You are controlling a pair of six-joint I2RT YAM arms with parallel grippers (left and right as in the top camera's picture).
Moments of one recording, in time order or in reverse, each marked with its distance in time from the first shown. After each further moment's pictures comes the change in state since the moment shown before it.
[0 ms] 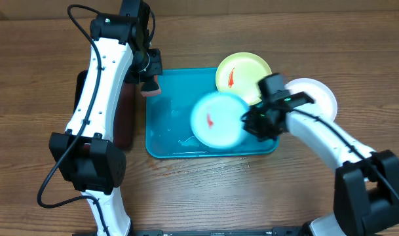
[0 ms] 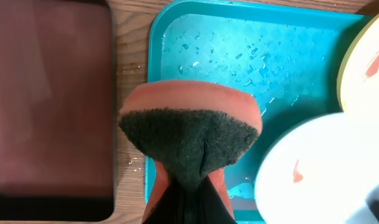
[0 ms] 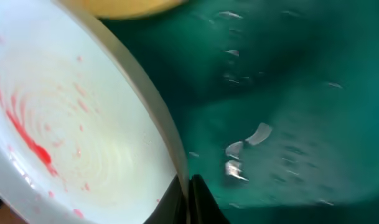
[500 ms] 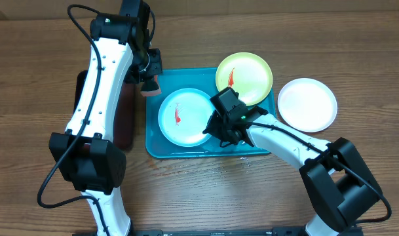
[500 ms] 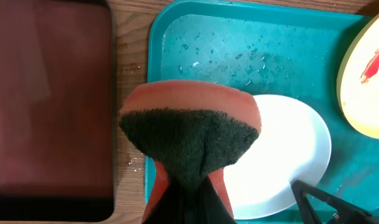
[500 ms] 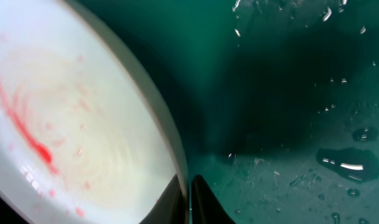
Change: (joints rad) left arm 0.000 0.000 0.000 0.000 0.000 0.000; right arm 0.245 0.126 0.003 0.257 0.104 0.290
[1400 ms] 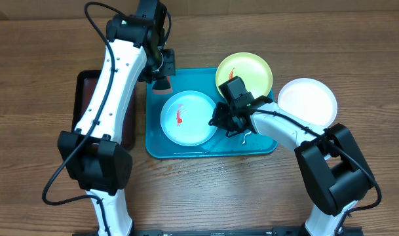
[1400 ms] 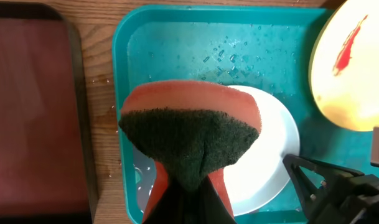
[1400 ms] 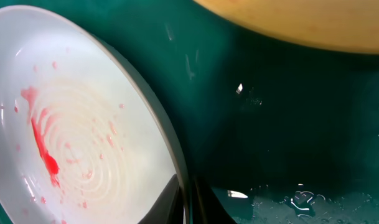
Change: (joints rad) left arm -0.074 0.019 0.000 0.043 0.000 0.004; right arm -0.098 0.093 0.064 0.020 -0.067 -0.265
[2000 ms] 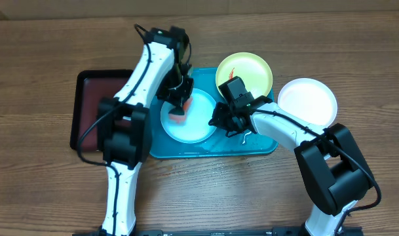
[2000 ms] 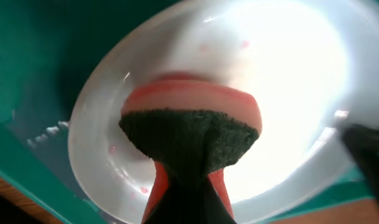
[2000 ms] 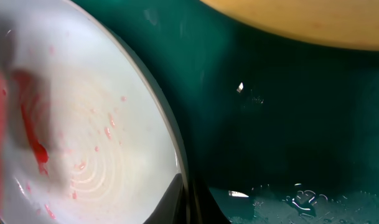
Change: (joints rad) left arm -0.058 0.298 0.000 -0.077 0.114 0.214; right arm 0.000 0.002 0.000 0.001 -0.005 0.001
